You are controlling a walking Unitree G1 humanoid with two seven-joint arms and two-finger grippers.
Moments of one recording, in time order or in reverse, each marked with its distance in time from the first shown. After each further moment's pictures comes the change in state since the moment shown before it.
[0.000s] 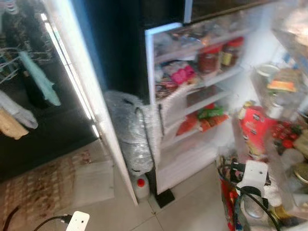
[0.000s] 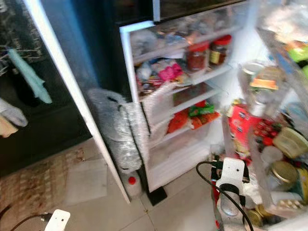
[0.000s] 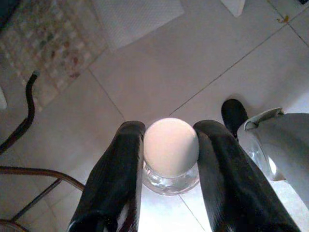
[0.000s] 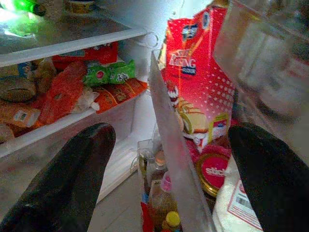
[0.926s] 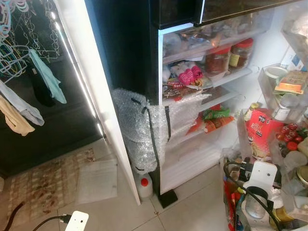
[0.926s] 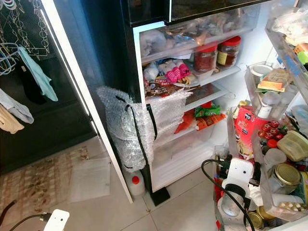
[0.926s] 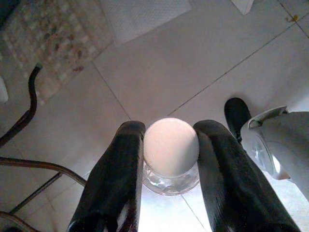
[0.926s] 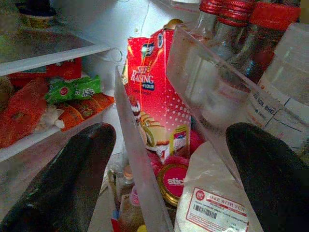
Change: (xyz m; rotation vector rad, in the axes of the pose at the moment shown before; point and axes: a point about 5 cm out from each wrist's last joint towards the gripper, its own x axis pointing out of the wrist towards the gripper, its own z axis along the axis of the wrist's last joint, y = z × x) left arm 0.000 0.002 0.000 -0.003 0.000 0.004; right arm -0.002 -0.013 0.005 -0.021 -0.051 -0.205
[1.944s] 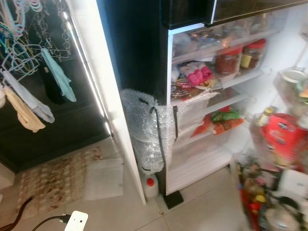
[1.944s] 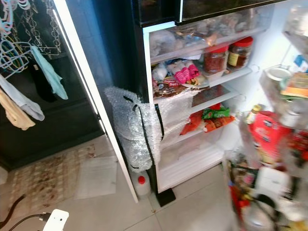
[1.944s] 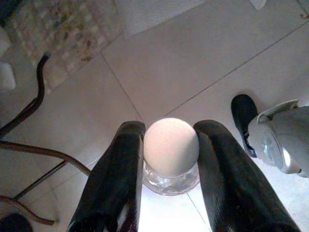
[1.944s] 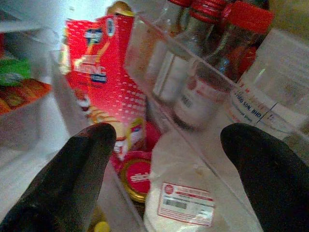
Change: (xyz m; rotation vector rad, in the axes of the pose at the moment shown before) left arm 0.000 0.002 0.000 0.003 0.000 -0.003; right arm 0.014 -0.084 -0.012 -0.120 0.049 -0.248
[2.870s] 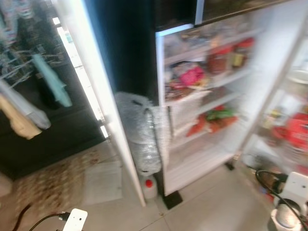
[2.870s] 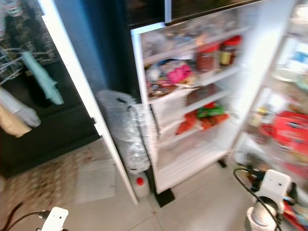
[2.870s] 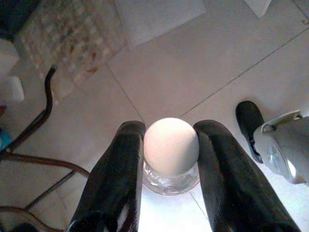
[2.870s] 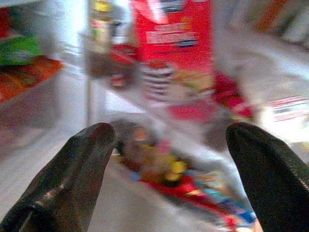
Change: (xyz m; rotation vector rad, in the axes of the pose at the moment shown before) left arm 0.000 0.004 0.003 0.000 -0.009 0.003; right arm -0.006 0.025 -0.008 0.098 0.116 0.130
